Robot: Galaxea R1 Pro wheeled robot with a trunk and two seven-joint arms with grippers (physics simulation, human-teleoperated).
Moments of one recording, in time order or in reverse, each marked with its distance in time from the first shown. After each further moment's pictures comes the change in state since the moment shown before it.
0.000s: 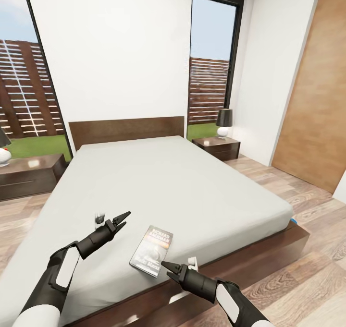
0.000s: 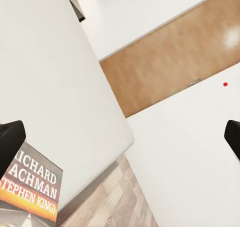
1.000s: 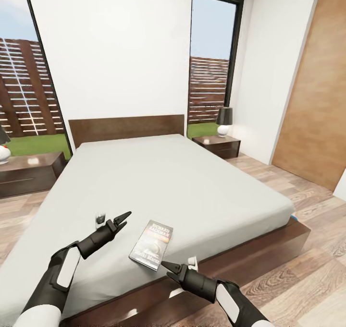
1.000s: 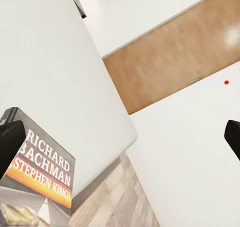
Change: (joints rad) left arm 0.000 -0.006 -0.002 0.000 0.000 -0.002 0.000; right arm 0.000 0.000 0.000 0.000 0.000 0.000 0.000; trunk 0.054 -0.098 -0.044
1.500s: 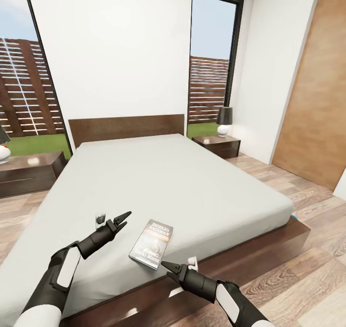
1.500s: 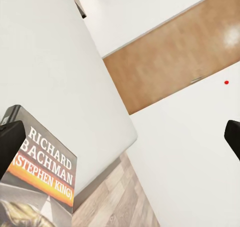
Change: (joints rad) left arm 0.000 -0.001 0.001 0.000 0.000 0.000 0.000; right arm 0.000 0.000 0.000 0.000 0.000 0.000 0.000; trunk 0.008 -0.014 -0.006
